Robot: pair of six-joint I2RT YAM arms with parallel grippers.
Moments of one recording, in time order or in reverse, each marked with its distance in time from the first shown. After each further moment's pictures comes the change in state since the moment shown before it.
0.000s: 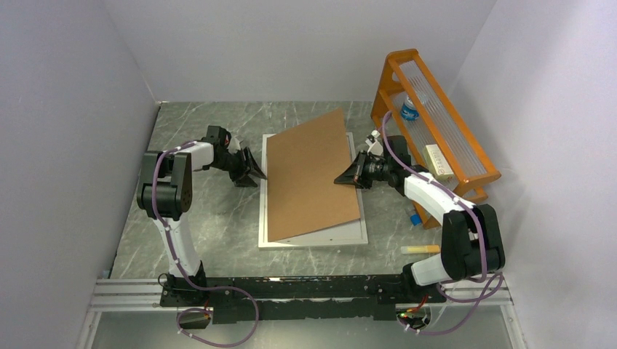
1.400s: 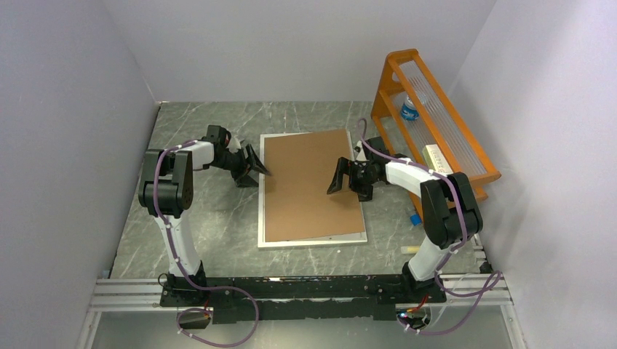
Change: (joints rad) left arm 0.006 0.031 0.023 0.007 0.083 -0.050; right arm 0.060 0.269 0.145 -0.247 0.252 -0.202
